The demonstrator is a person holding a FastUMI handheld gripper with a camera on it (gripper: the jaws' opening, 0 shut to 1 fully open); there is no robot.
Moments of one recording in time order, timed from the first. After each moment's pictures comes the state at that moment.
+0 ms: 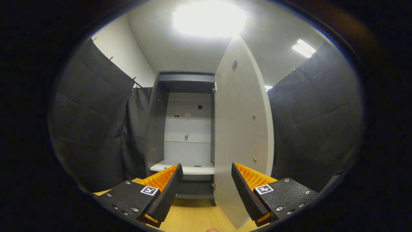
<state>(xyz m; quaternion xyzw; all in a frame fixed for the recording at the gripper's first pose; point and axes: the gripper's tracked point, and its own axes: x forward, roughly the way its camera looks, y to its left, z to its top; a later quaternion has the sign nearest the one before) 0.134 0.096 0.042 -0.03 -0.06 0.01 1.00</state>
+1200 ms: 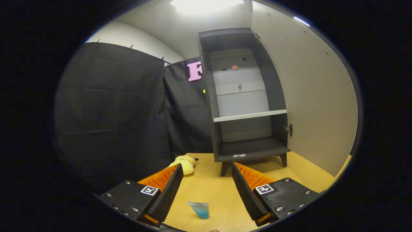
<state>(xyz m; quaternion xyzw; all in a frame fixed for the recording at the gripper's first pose) 0.137 0.296 -0.180 0.04 0.08 0.16 0.98</state>
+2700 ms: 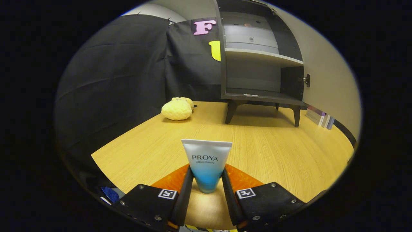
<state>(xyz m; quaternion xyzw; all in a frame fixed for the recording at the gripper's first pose) 0.128 0.328 -0.360 -0.05 0.26 0.16 0.95</state>
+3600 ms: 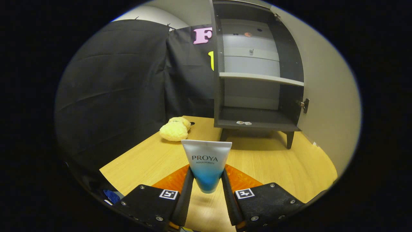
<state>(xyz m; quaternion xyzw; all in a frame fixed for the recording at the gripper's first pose) 0.175 0.300 -0.251 -0.04 0.22 0.16 0.96</state>
